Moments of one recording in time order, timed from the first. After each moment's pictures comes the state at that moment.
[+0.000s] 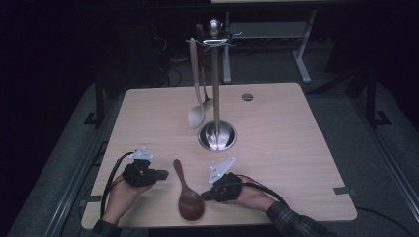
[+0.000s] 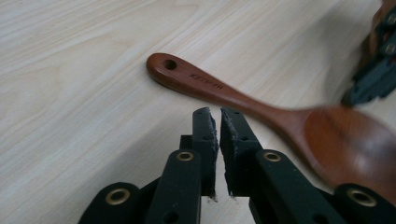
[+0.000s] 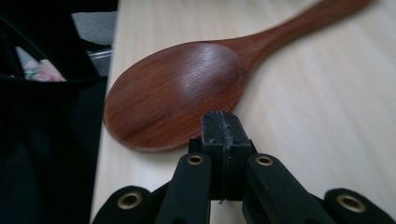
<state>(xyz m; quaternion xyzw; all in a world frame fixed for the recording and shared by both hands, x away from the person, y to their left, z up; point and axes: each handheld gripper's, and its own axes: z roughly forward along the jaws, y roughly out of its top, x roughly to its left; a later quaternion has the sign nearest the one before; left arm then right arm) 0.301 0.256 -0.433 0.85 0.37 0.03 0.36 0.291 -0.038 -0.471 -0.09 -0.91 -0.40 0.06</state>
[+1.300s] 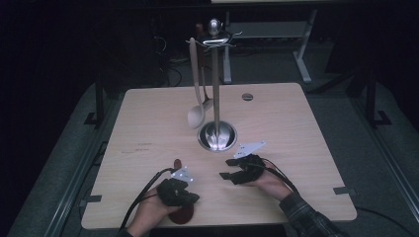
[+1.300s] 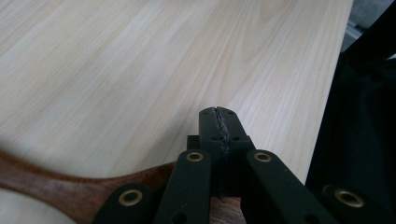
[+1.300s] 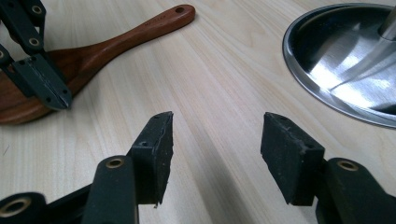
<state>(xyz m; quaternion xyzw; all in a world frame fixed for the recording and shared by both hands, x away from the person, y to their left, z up) 0.263 0.164 -0.446 0.92 0.26 -0.03 0.30 0.326 -0.104 -0.454 -0.24 -0.87 -0.42 -0.04</state>
